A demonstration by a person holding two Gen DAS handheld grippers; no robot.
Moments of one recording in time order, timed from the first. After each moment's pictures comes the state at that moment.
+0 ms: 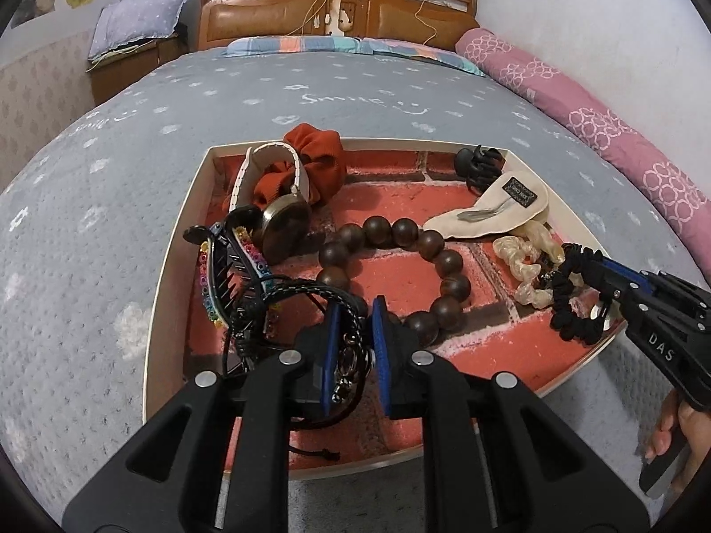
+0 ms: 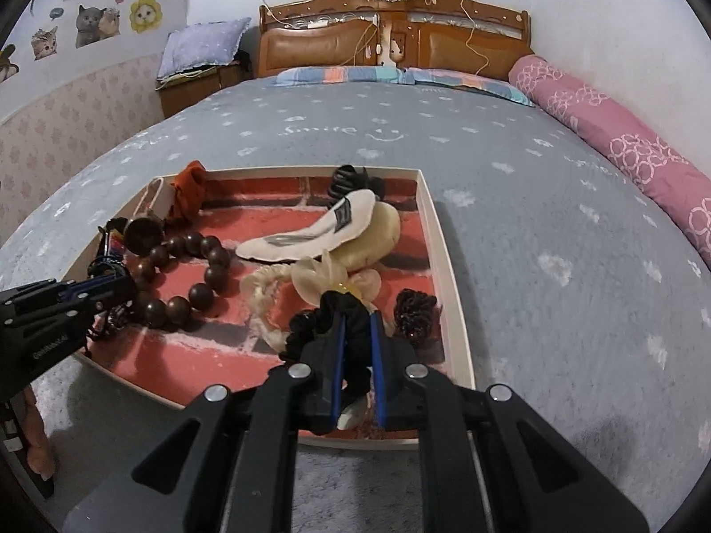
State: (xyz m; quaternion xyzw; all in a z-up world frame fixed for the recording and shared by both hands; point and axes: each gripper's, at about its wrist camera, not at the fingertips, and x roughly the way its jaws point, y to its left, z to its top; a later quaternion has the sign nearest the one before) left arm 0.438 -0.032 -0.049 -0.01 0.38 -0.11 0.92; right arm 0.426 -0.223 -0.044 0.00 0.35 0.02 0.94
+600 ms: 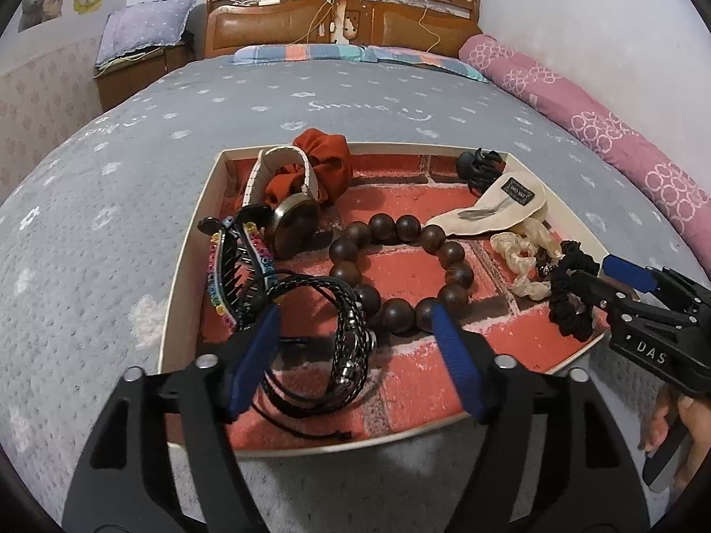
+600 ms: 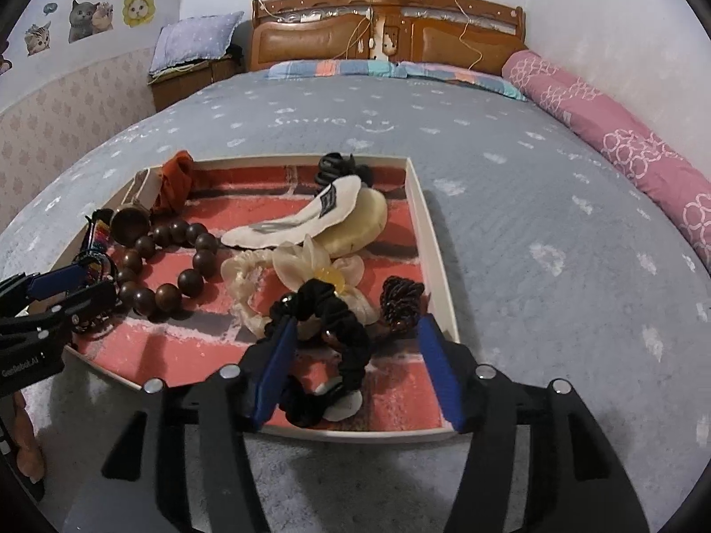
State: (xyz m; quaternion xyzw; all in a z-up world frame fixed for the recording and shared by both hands) left arm 0.421 -0.029 -0.046 -0.01 0.37 -0.10 0.93; right arm 0.421 -0.226 -0.045 -0.01 0.35 0.00 0.94
